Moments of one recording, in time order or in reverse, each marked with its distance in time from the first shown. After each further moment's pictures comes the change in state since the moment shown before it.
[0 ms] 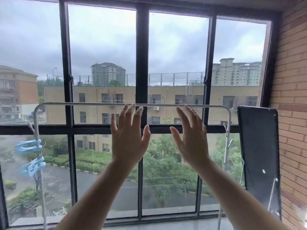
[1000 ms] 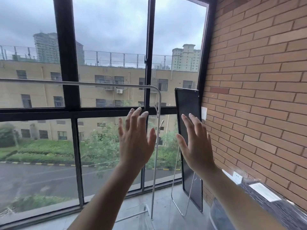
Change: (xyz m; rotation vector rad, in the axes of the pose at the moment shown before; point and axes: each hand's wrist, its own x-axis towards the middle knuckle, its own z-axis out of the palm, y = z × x) left_hand -0.037 0.346 0.151 -0.360 -0.135 0.007; right_hand -0.108 0.330 -0.146 -0.262 -0.062 0.147
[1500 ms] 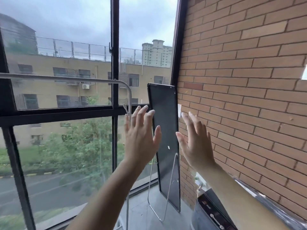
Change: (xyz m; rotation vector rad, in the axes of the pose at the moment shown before) left_hand 0.069 0.026 0.184 -0.229 -0.100 0.099; right_hand 0.047 0.126 0.079 -0.190 -0.014 0.094
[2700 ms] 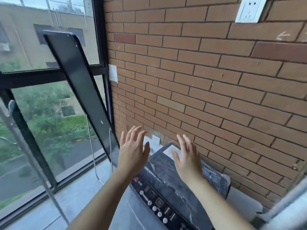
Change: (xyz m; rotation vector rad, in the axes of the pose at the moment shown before) left_hand -0.067 0.215 0.333 -0.237 -0.501 0.097; right_hand -0.161 0.365 0.017 -0.199 -0.381 0.483
